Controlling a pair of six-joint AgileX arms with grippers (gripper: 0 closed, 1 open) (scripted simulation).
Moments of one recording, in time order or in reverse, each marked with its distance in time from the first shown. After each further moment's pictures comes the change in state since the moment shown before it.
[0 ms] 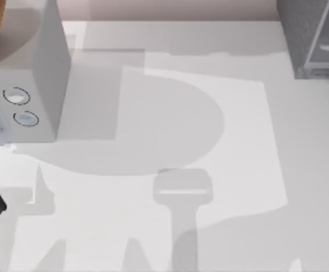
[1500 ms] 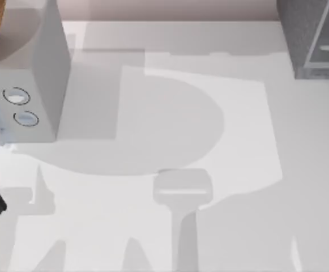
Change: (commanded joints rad) left arm 0.000 0.000 0.000 0.000 0.000 0.000; right arm 0.028 0.125 0.296 -0.172 0.029 -0.002
